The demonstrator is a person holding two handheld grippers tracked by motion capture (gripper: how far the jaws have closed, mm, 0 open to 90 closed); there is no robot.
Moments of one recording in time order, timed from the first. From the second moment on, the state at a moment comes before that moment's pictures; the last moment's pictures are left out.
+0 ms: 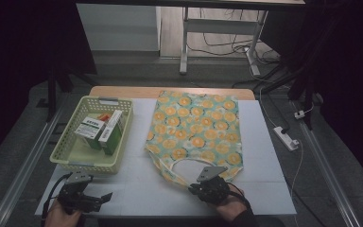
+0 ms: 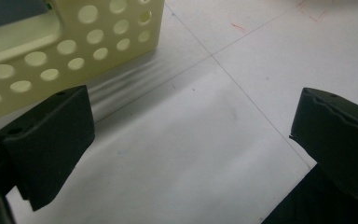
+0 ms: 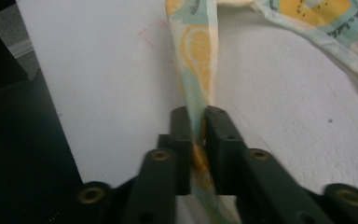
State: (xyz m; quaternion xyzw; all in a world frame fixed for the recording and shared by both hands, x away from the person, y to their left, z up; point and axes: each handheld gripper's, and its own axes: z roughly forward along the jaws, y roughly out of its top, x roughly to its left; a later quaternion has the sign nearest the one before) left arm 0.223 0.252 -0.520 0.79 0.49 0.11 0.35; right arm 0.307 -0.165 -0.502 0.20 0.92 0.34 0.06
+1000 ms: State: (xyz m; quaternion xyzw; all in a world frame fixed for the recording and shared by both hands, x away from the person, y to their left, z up) left arm 0.223 0.252 -0.521 0.79 0.49 0.10 0.35; right arm 0.318 -0.166 -0.489 0.21 0.91 0.35 0.02
